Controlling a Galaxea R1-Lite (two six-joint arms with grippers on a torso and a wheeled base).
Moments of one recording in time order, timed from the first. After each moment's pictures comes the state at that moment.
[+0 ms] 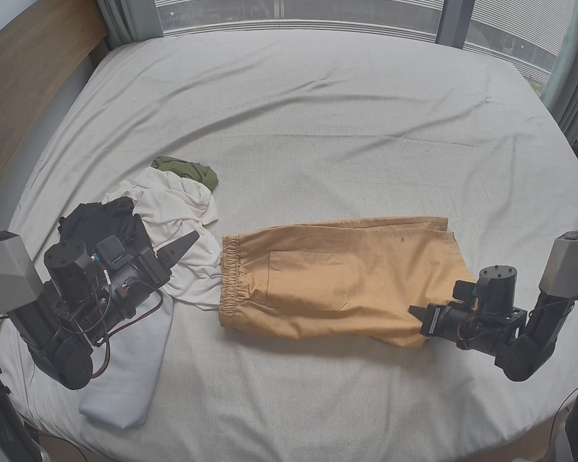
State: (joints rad) left arm -0.21 2.01 -0.43 -1.55 -0.28 -0.68; right arm 0.29 2.11 -0.40 -1.23 0.15 0.40
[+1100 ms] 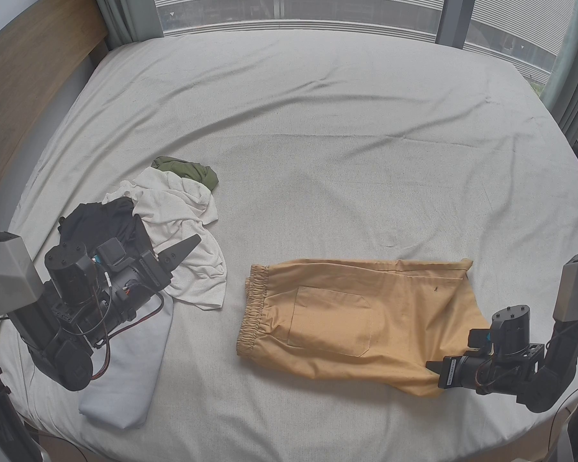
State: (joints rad) left arm -0.21 2.01 -0.42 -1.55 -0.30 -0.68; right arm 0.32 2.07 -0.11 -1.23 0.12 0.39
